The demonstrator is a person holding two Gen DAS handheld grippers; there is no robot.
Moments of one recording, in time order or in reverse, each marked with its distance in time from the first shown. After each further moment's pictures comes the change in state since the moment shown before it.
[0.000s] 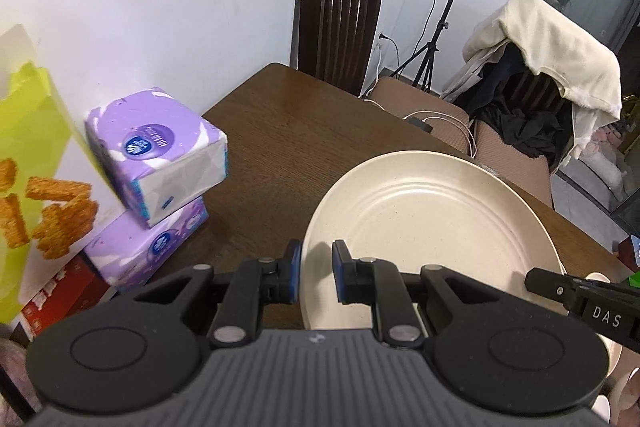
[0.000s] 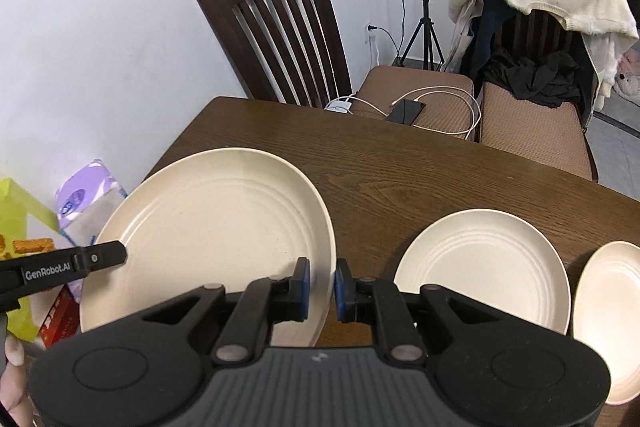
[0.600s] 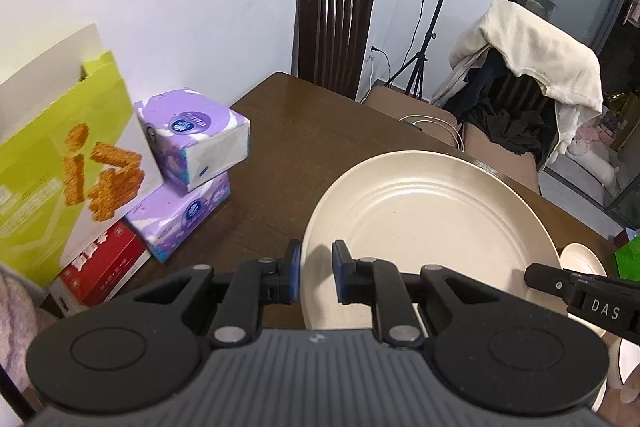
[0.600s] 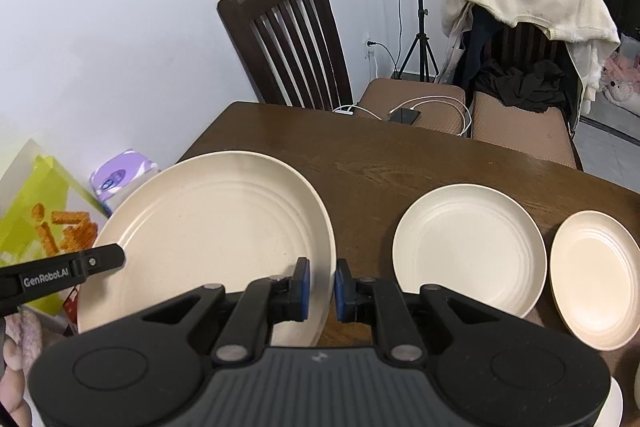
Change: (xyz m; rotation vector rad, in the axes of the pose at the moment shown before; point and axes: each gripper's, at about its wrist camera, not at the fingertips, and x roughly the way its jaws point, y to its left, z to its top) left arm -0.076 0.008 -0.050 0.027 -0.055 -0.009; right arm -0.069 0.018 -0.057 0.000 -0.054 -0.004
